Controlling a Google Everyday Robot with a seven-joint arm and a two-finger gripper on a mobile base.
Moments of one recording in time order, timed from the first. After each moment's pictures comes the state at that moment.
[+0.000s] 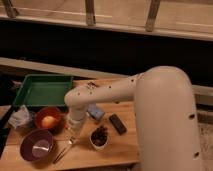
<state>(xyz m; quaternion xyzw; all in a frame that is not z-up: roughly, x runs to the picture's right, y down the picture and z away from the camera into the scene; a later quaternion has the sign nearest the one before) -0.145 0.221 0.752 -0.45 0.05 0.30 0.84</state>
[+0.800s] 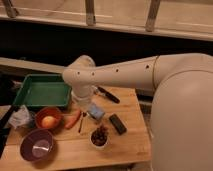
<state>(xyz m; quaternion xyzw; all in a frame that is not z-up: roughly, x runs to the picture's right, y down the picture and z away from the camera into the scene) -0.086 0.075 0.712 -0.31 0.09 0.32 0.89</state>
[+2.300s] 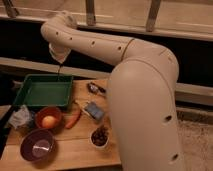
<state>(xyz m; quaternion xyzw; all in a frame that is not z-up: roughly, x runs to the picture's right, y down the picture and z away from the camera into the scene) -0.215 -0.156 0.753 -0.16 -0.11 0.34 0.92</state>
